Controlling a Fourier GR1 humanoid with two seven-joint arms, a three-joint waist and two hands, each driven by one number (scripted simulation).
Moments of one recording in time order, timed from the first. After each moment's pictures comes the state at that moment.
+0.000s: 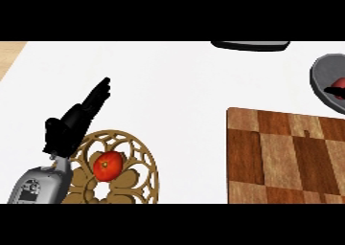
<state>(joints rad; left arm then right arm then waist) -0.20 0.16 -0.06 -1.60 -0.07 -0.14 0.21 -0.89 -0.69 -0.69 -0.12 0.53 0.05 -0.63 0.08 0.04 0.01</state>
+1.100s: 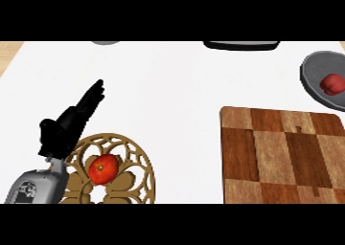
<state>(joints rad) -0.18 0.17 -0.03 -1.59 -0.07 -0.14 0.19 -0.62 -0.81 -0.78 -0.16 0.41 0.40 -0.84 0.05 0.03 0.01</state>
